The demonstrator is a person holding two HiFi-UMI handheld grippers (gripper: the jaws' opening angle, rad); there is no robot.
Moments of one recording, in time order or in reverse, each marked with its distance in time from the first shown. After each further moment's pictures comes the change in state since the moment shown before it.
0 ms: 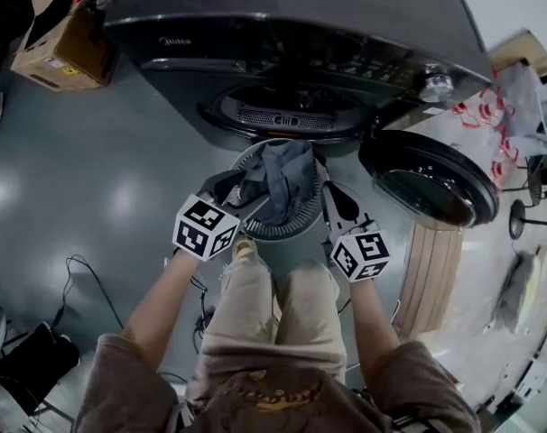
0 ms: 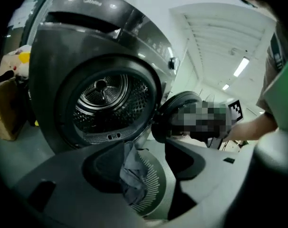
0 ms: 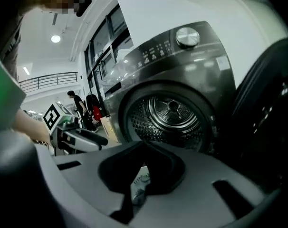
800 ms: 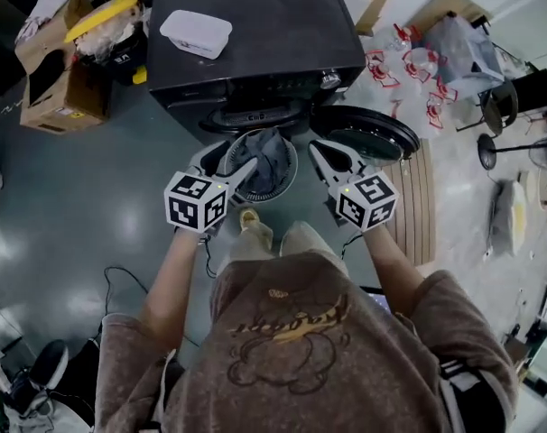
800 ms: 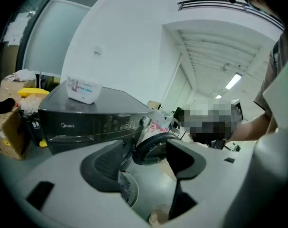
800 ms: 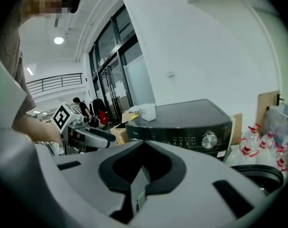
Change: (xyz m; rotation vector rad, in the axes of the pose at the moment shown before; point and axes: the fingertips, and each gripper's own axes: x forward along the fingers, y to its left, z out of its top) left arm -0.188 -0.118 0.245 -0.001 -0.071 -0.049; right arm -0.154 0.109 0.281 -0.037 0.014 0.037
